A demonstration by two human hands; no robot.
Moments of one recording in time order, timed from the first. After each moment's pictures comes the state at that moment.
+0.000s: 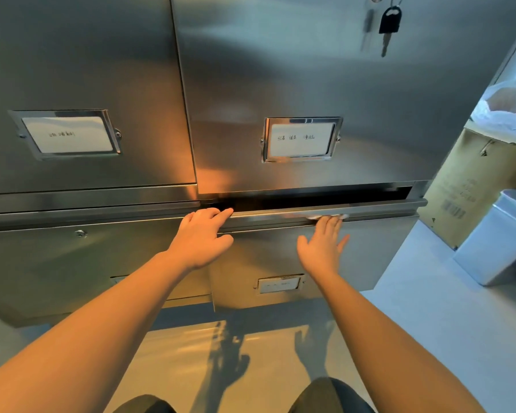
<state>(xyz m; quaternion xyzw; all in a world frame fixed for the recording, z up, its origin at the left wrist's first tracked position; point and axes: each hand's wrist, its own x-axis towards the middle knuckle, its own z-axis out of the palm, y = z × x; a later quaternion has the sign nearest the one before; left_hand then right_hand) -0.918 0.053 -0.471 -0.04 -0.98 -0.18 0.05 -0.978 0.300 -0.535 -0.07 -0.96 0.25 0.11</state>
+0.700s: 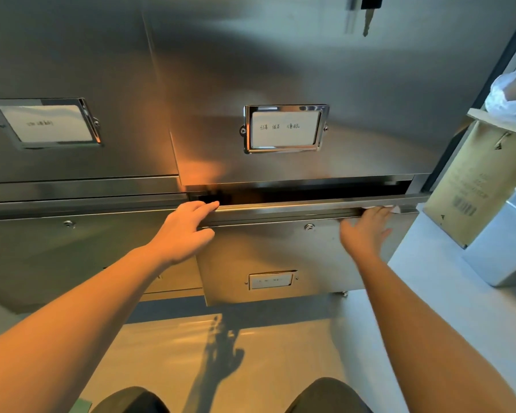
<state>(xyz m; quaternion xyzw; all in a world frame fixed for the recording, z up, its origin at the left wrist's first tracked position) -0.906 0.061 -0.464 -0.02 -0.96 -0.27 0.03 -1.014 0.395 -0.526 -0.16 -0.93 0.30 0.12</state>
